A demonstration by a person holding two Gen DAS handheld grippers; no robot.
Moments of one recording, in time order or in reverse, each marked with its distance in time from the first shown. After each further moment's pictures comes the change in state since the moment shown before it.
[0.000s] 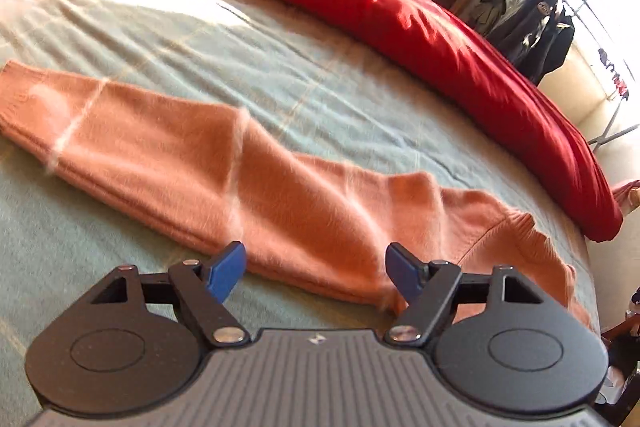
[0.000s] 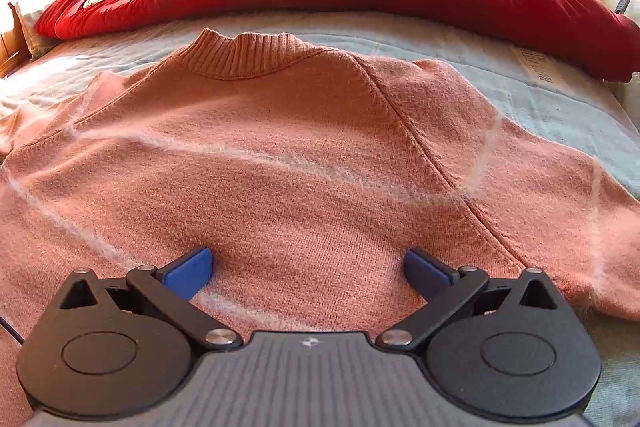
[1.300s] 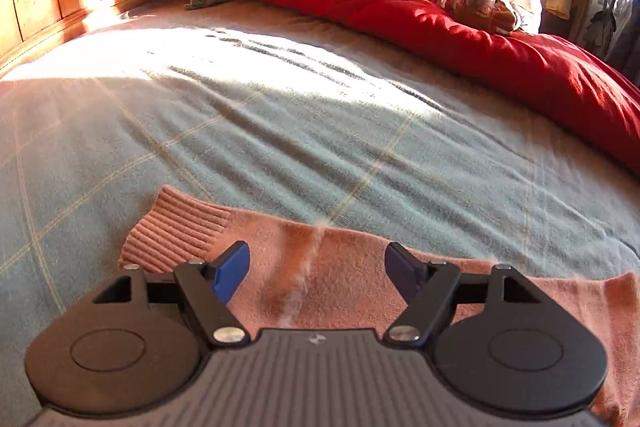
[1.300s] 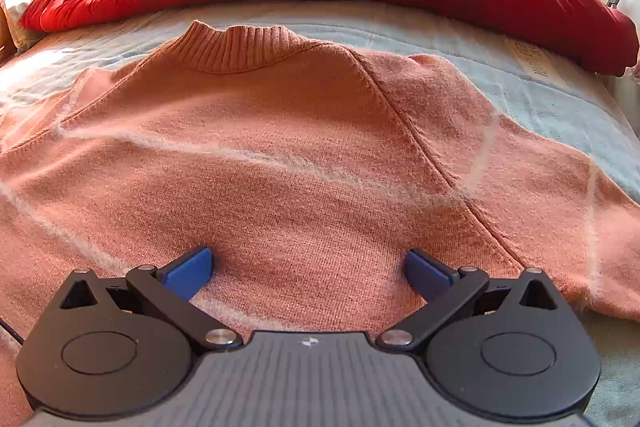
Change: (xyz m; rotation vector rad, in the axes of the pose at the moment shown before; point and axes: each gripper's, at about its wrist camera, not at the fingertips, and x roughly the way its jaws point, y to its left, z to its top) left arm 0.010 0.118 0.076 0.055 -0.135 0.445; right arm 0.004 0.006 0.007 0.010 0.048 -0.041
